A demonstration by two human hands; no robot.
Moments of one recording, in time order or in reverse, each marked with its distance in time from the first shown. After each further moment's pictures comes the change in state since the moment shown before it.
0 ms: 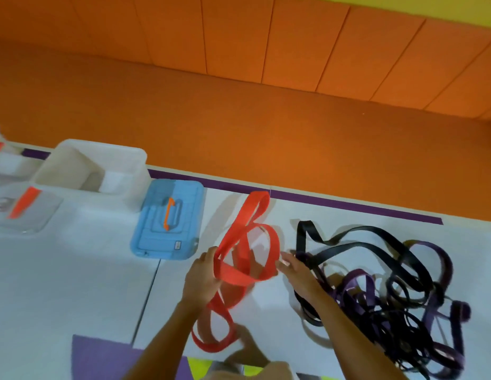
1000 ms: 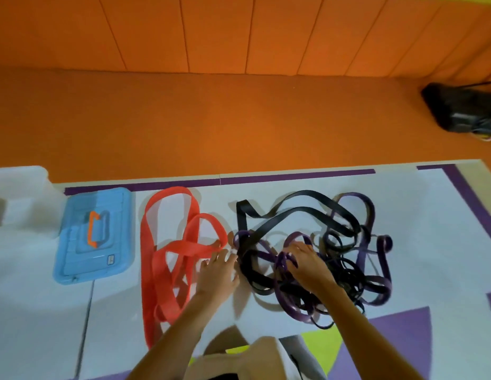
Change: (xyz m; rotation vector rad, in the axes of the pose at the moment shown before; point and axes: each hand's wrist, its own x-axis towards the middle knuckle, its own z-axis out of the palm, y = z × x) left_hand -0.017 0.126 0.099 0.514 -0.215 0.406; right_hand -0.072 0.101 -0.123 -0.609 0.236 -0.148
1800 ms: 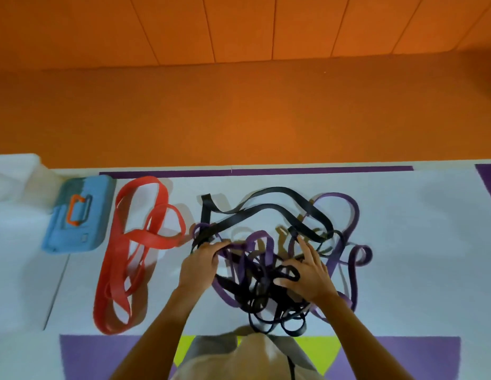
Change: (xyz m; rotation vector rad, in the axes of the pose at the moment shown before) left_hand 0.042 0.151 0.012 -0.178 0.126 -0.282; right_hand 0.000 0.199 -0.024 0.017 -0.155 -0.089
